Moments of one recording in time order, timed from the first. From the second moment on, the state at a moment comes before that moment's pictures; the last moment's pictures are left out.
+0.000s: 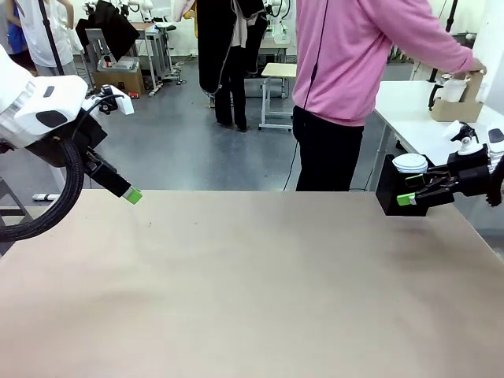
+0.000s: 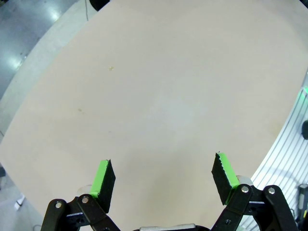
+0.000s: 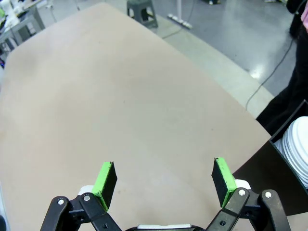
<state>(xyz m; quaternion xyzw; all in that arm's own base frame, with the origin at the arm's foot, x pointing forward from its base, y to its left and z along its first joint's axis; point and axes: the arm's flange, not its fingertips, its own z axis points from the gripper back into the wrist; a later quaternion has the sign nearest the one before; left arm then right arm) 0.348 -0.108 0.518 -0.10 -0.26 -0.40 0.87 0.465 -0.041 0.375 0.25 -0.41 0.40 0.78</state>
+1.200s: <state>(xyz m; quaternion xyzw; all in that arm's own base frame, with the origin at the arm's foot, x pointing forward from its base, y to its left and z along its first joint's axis) 0.348 -0.108 0.518 -0.10 -0.26 -0.40 0.87 0.465 -0.041 0.375 0.25 -0.41 0.40 0.78</state>
